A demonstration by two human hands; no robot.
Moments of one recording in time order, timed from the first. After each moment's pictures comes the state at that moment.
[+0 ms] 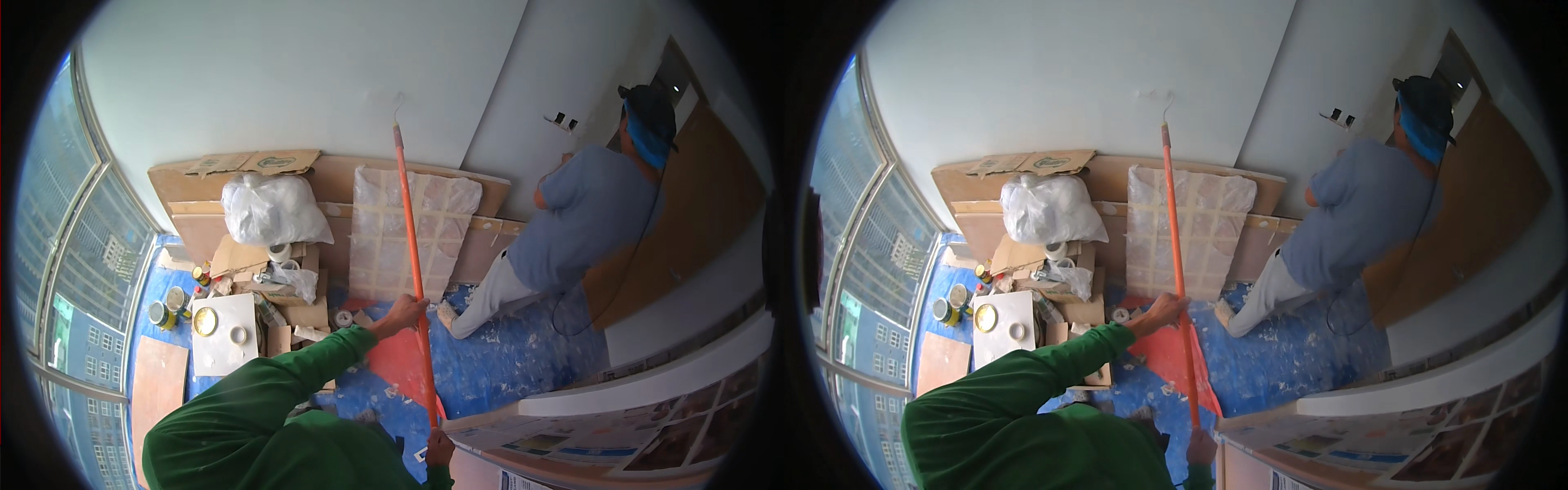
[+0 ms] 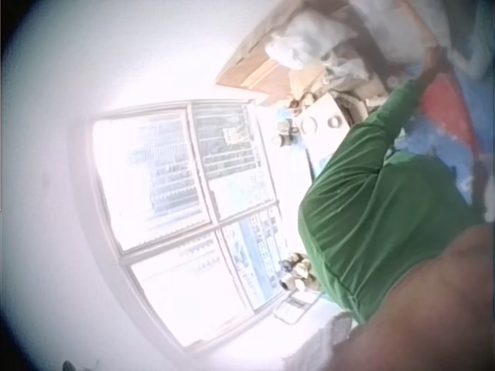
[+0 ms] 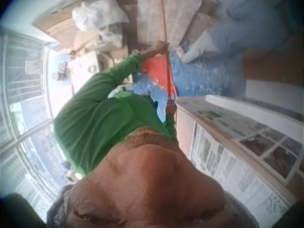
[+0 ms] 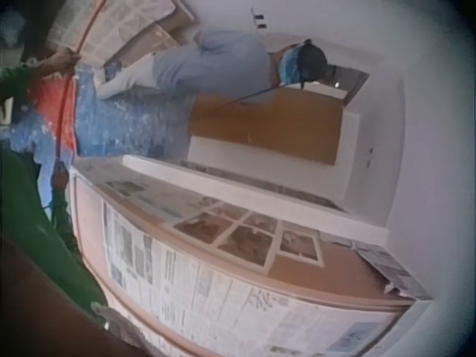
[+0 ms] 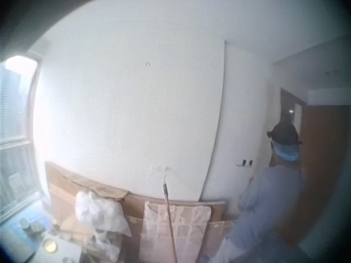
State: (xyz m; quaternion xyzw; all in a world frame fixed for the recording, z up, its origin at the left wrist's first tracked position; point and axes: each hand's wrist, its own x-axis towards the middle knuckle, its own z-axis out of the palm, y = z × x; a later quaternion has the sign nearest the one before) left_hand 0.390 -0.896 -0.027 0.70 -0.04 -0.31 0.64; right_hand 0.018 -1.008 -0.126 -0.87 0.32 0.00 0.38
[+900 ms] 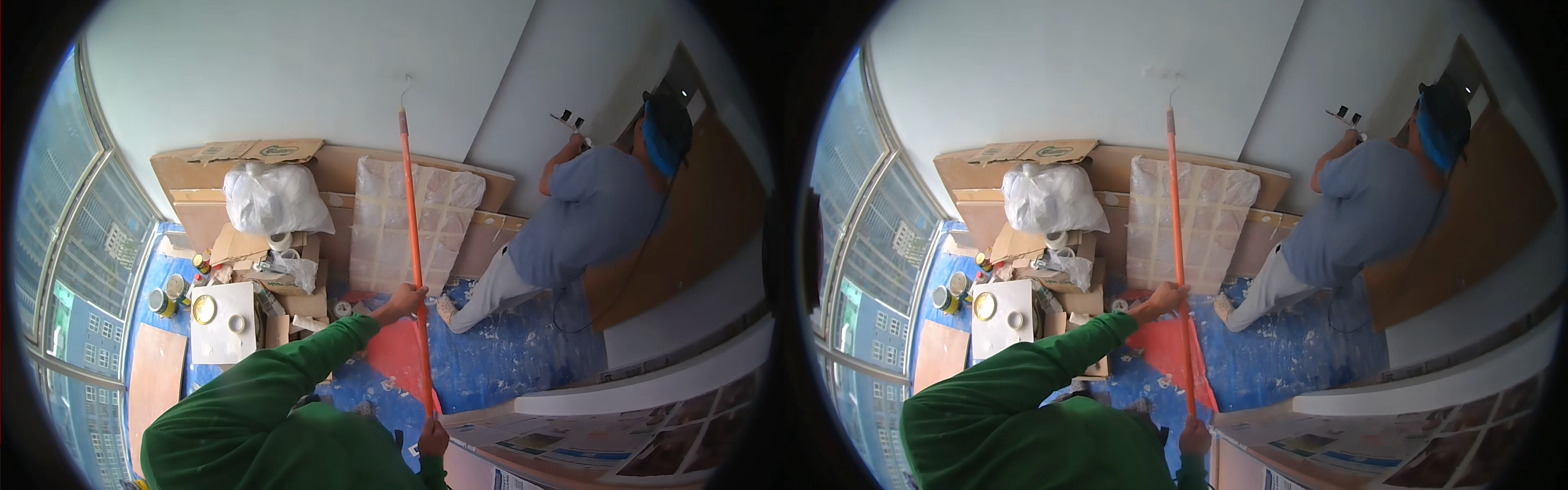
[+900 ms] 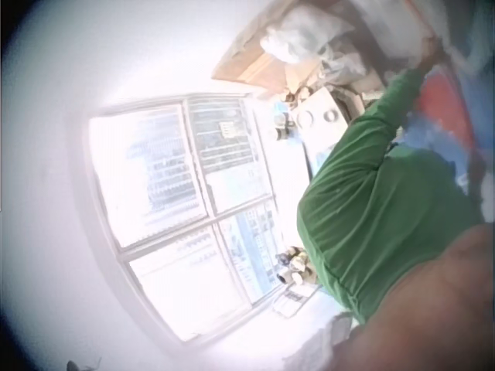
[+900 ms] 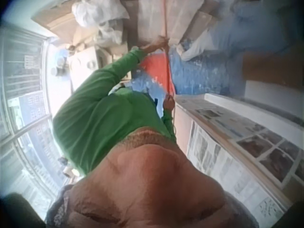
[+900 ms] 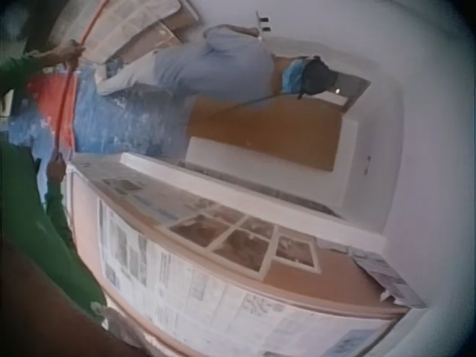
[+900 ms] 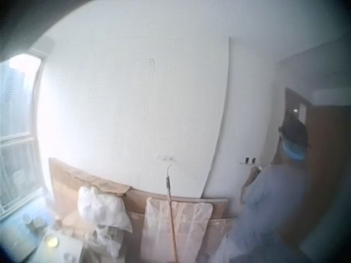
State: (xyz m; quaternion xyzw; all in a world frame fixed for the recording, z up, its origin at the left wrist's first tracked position) left_hand 0.404 -0.906 -0.038 0.71 -0.01 -0.32 0.63; right_hand 0.043 -1.001 -0.107 -0.88 0.35 0.00 0.32
